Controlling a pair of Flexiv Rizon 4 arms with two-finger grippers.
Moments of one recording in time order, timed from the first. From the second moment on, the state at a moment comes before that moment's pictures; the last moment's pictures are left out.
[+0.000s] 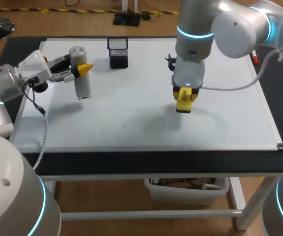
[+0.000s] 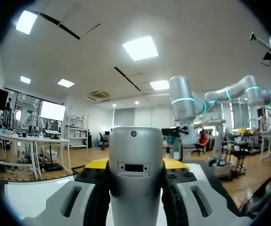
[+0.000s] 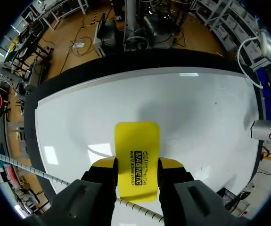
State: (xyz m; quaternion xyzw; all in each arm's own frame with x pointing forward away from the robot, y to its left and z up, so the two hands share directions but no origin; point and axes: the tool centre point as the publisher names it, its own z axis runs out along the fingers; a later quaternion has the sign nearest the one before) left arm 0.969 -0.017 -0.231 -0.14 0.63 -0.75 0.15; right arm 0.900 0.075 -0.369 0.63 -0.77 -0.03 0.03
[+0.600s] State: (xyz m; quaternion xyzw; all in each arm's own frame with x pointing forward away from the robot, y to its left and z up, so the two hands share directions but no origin) left arm 0.969 -0.017 -0.231 -0.14 0.63 -0.75 0.15; right arm 0.933 0.067 -0.373 0.65 -0.76 0.01 0.01
